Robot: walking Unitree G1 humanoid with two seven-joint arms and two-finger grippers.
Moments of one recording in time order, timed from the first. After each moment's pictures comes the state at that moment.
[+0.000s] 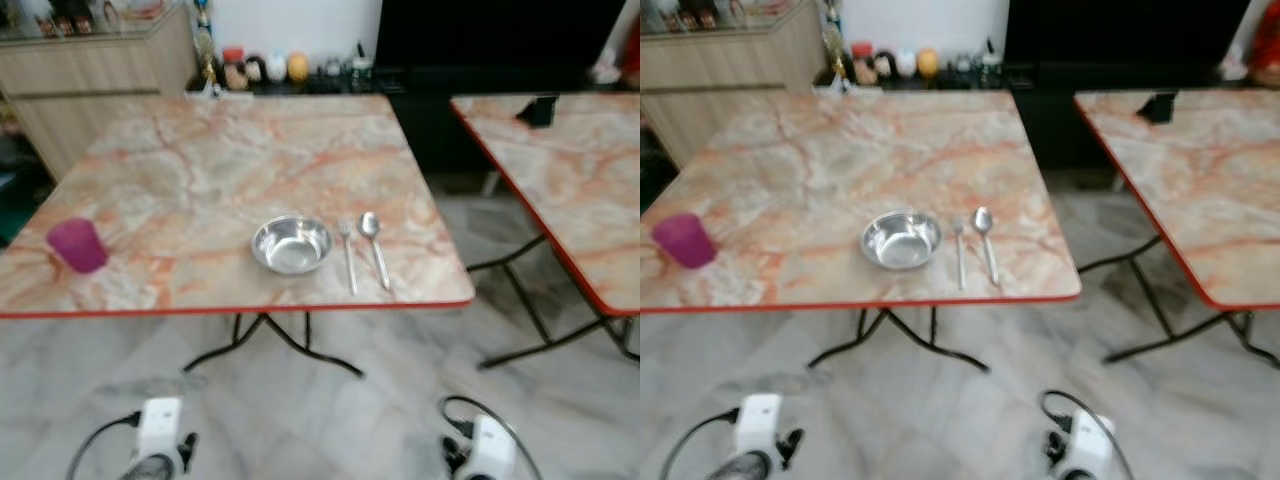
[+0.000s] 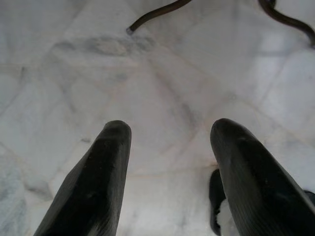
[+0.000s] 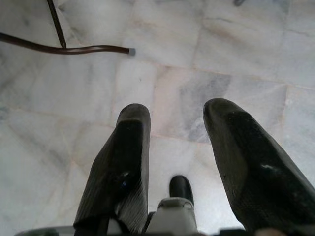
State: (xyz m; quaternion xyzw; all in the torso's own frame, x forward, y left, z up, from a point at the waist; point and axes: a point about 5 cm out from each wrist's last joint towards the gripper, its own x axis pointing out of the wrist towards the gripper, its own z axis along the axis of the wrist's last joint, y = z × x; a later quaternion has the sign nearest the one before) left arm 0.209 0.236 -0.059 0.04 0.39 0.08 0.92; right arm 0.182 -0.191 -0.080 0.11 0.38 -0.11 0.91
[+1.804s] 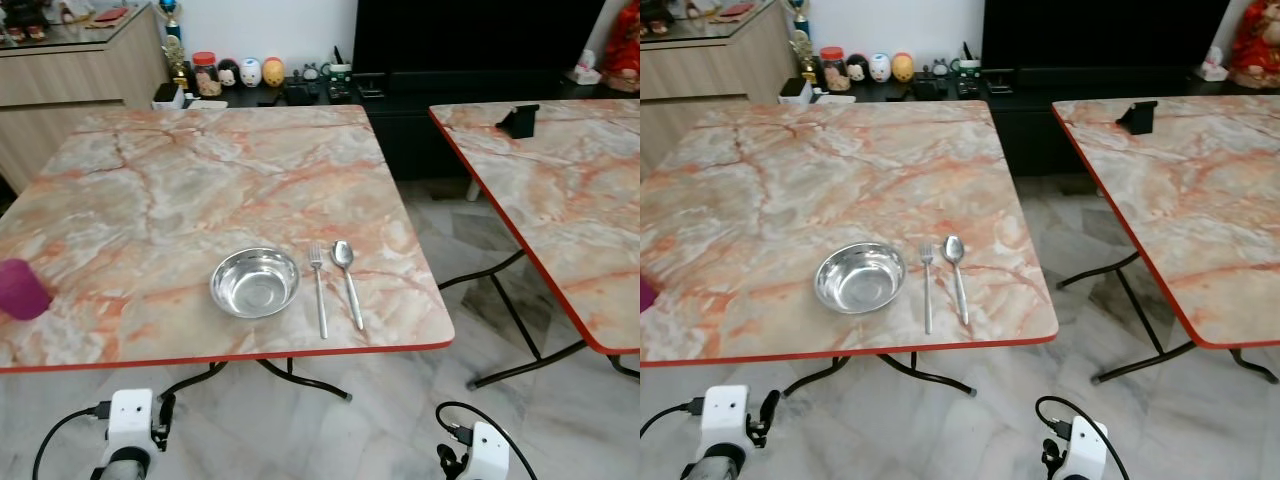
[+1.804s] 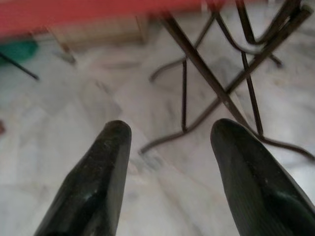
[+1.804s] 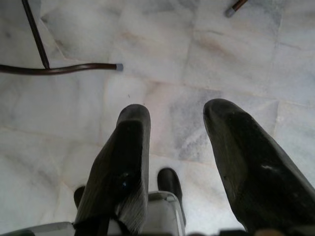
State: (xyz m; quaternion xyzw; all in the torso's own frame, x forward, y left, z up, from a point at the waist) left arm 0.187 0.261 -0.009 0.10 0.15 0.10 0.98; right arm 0.172 -0.200 -0.084 0.11 0.40 -0.11 0.90
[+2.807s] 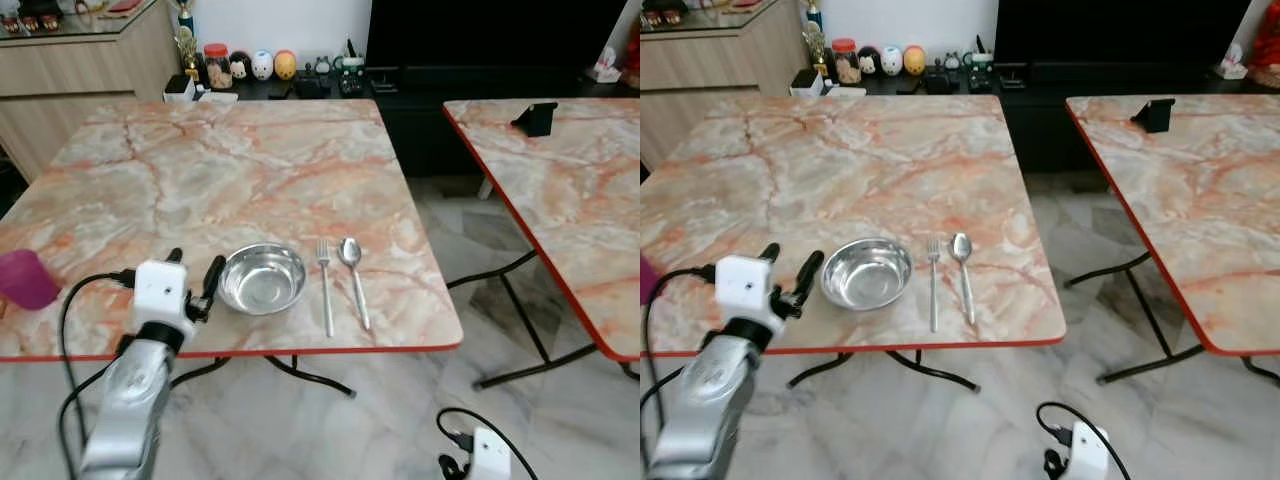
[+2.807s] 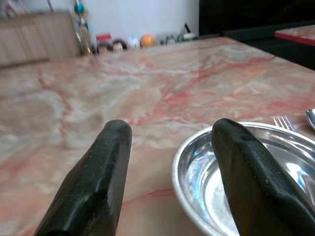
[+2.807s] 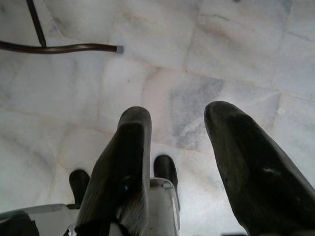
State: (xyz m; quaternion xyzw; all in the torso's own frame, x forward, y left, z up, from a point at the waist) left arm 0.296 0.183 0.140 0.05 -0.05 -0.05 1.00; right arm 0.166 -0.203 -0.087 0.10 0.43 -0.11 0.89
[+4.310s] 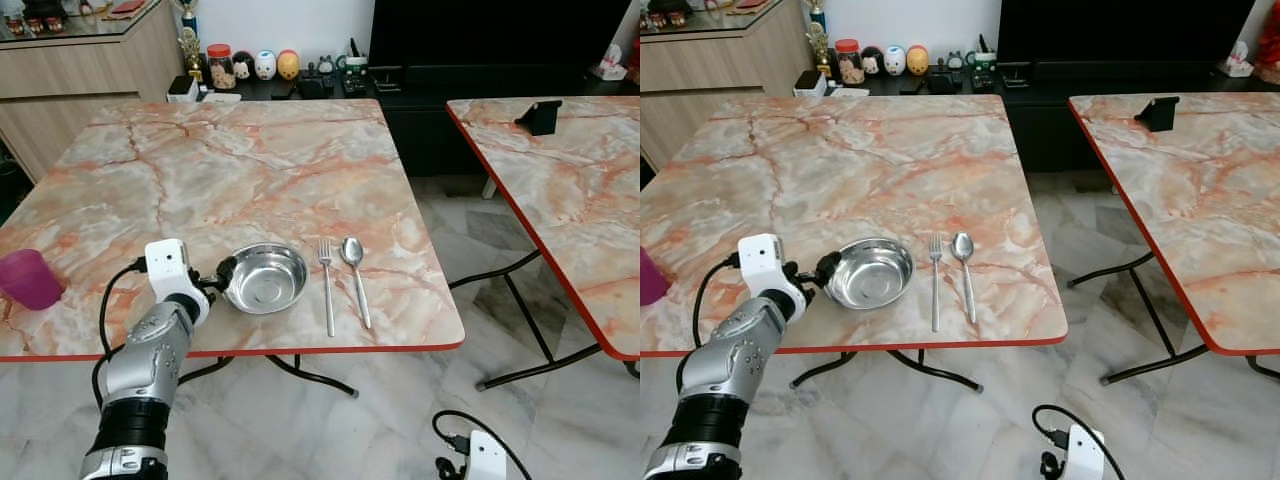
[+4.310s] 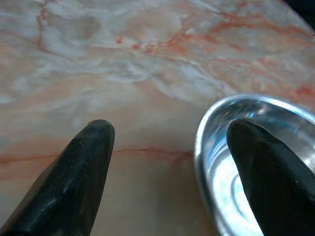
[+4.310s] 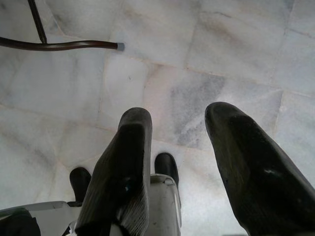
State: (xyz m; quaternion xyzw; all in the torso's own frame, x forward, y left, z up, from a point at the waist) left arm 0.332 0.203 0.121 -0.10 0.11 -0.01 0.99; right arm 0.162 -0.200 -0.090 0.10 0.43 -0.11 0.89
